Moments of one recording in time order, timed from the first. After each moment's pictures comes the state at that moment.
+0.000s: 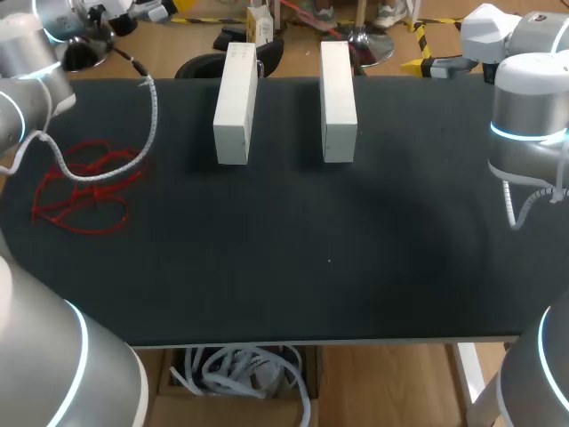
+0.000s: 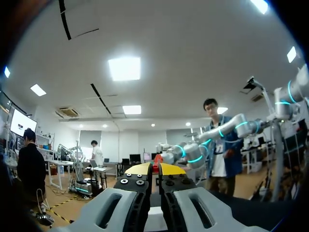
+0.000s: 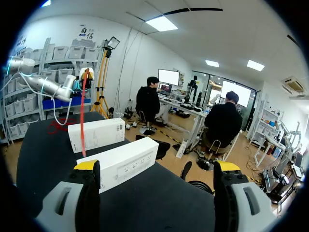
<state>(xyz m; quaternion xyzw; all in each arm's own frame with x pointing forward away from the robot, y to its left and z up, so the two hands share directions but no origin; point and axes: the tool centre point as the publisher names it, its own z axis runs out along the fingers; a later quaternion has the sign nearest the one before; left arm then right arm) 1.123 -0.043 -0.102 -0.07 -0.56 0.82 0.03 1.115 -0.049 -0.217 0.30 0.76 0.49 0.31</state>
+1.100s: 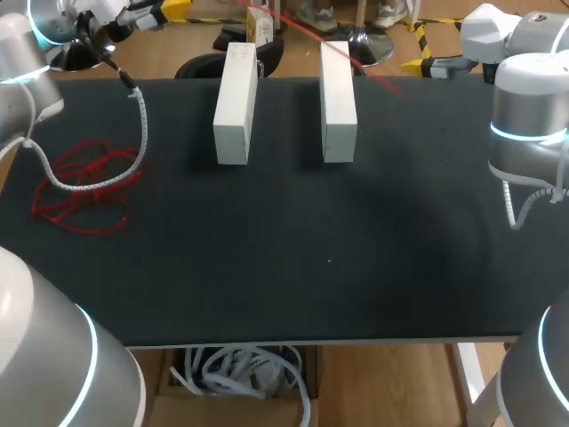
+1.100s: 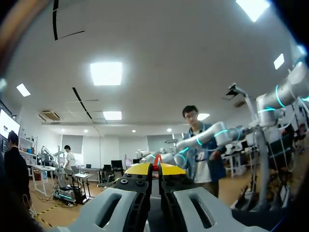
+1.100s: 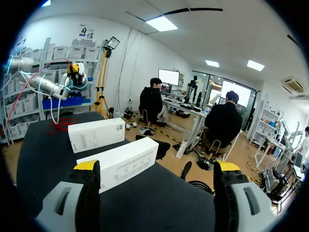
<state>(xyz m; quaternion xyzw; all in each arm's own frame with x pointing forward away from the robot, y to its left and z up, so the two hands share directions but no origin) 1.035 -0.038 -0.074 -0.13 -0.54 0.83 0.09 1.115 -0.049 -0.217 0.30 0.76 0.49 0.31</state>
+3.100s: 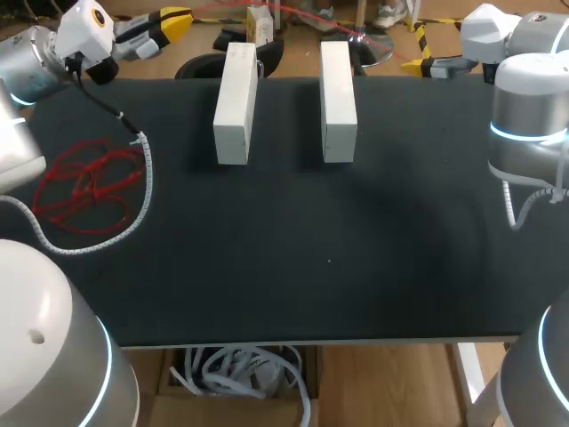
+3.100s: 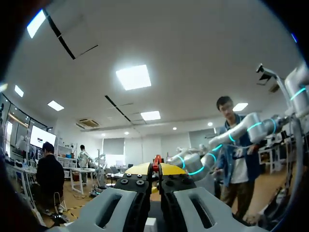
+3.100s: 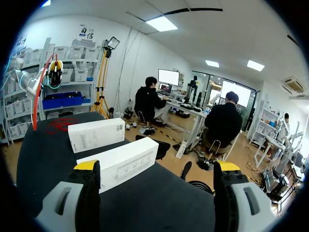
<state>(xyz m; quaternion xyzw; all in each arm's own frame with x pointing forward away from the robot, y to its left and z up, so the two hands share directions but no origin) 0.970 -0.043 -0.056 0.01 -0.55 0.83 -0.08 1.115 -0.049 -0.217 0.30 0.76 0.49 0.31</state>
